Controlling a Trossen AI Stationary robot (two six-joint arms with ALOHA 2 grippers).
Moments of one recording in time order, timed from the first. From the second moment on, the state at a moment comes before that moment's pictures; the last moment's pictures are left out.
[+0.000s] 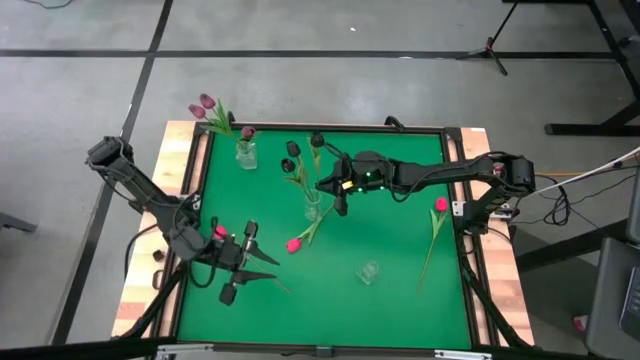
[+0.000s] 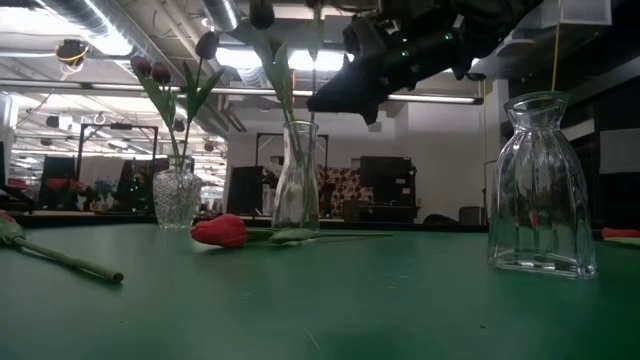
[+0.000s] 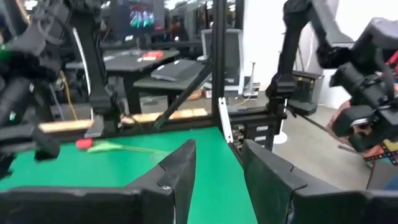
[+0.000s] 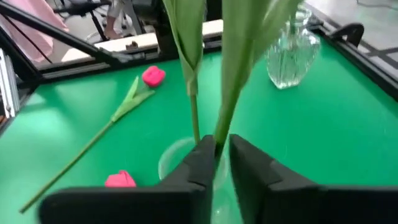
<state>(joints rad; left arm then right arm) -0.70 1.14 0.67 0.41 -0.51 -0.04 -0.16 1.62 0.99 0.25 -0.13 0.10</state>
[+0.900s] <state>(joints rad) -0.70 1.14 0.67 0.35 -0.54 -0.16 0.03 1.43 0.99 -0.13 -0.13 -0.01</state>
